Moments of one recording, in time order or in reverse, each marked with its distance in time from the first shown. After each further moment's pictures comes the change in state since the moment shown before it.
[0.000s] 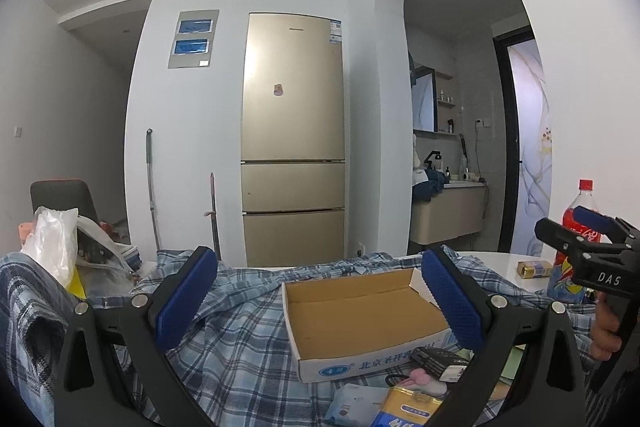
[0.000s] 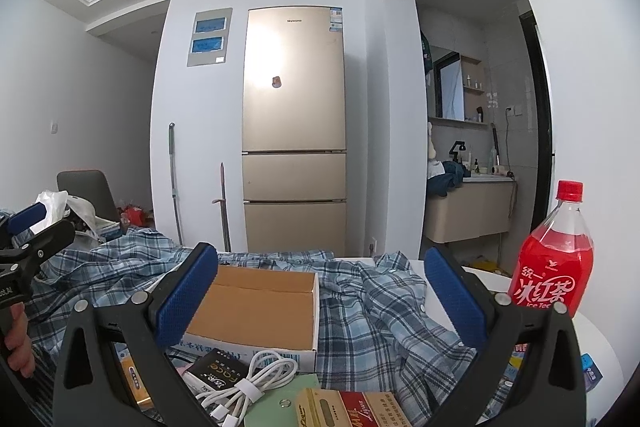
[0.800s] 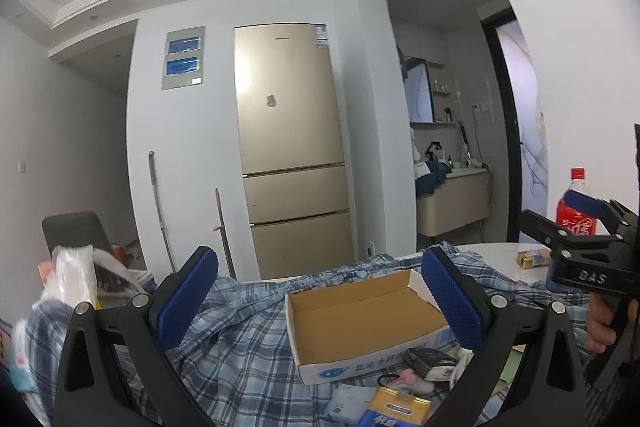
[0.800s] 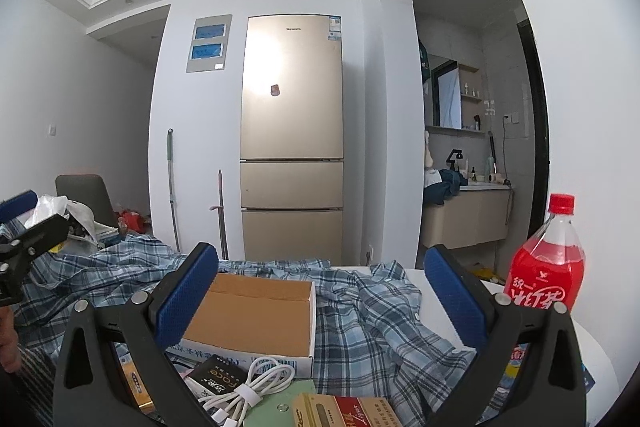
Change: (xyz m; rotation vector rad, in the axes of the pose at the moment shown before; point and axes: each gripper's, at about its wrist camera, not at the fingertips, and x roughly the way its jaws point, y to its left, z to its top) left arm -0.025 -0.039 0.030 0.121 0.007 0.022; right arm -0.008 -0.005 0.012 0.001 -0.031 0.010
